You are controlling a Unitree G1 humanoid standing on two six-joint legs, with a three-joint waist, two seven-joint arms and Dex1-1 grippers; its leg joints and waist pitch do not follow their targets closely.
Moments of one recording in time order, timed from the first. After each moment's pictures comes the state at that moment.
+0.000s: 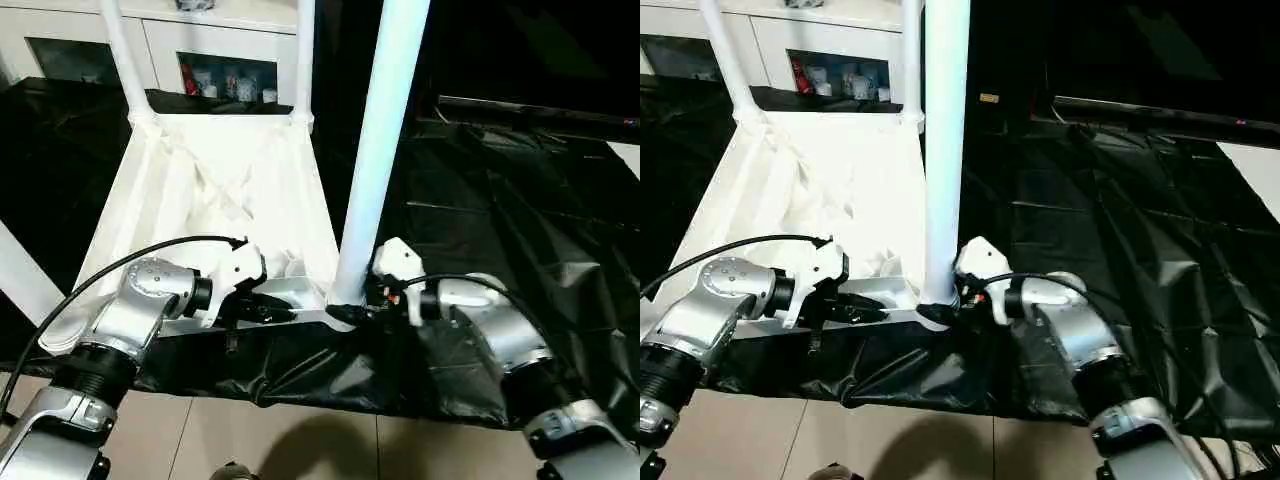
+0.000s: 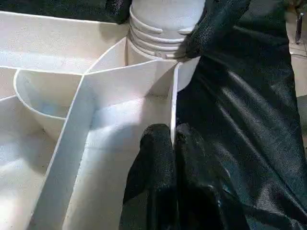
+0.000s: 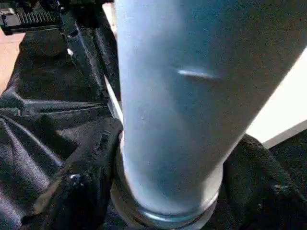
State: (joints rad) left arm -0.52 0.49 -0.27 0.50 -0.08 0.13 -1.27; right arm -0.51 -0.28 0.27 0.56 0.10 0.02 1.03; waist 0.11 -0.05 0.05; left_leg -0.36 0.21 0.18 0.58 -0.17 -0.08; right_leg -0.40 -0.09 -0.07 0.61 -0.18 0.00
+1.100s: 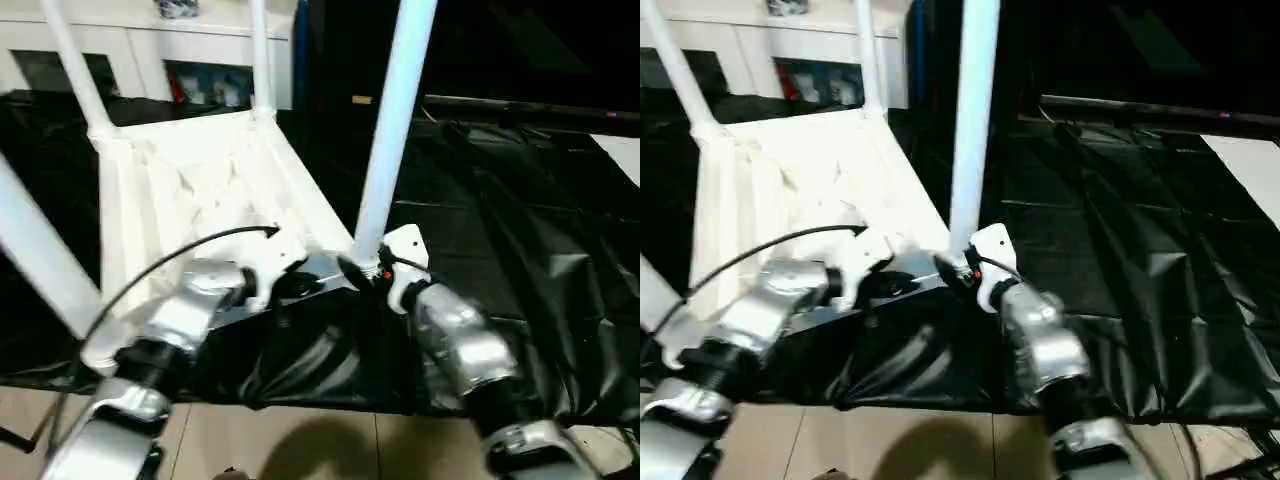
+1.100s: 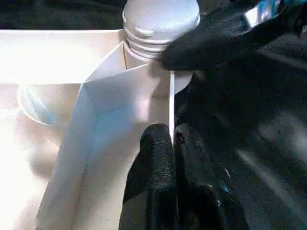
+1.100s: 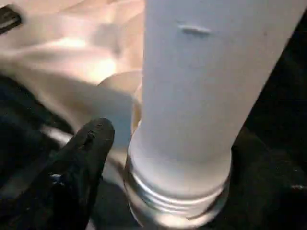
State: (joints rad) left arm -0.56 0.34 -0.25 0.52 0.01 0.19 -1.01; right arm -0.47 -0.15 0.14 0.56 0.05 0.08 0.69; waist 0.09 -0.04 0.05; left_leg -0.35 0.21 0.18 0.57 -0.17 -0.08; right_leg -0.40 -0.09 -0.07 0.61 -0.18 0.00
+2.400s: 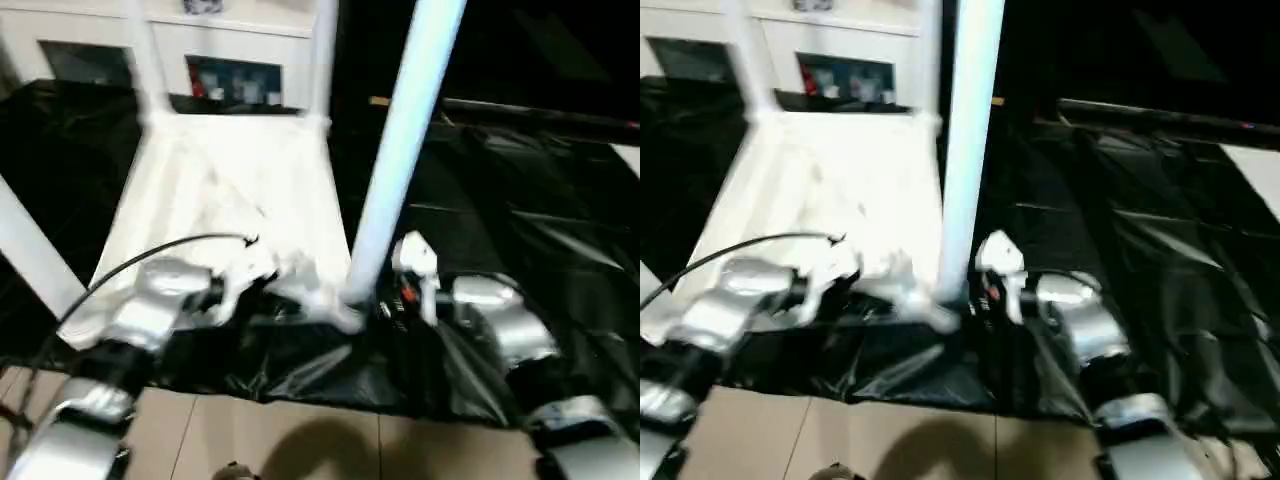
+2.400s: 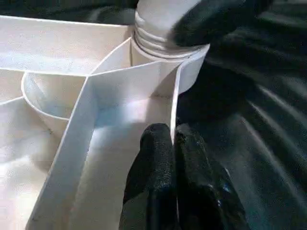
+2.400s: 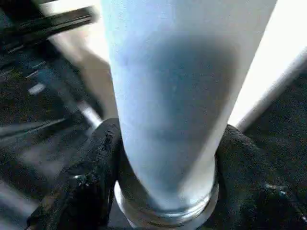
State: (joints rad) left arm -0.59 0.35 -0.23 0.61 0.01 0.15 -1.08; right arm -0.52 -0.17 0.10 0.68 0.10 0.02 0.85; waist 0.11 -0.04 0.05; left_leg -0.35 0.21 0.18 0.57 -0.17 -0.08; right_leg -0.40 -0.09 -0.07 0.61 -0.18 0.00
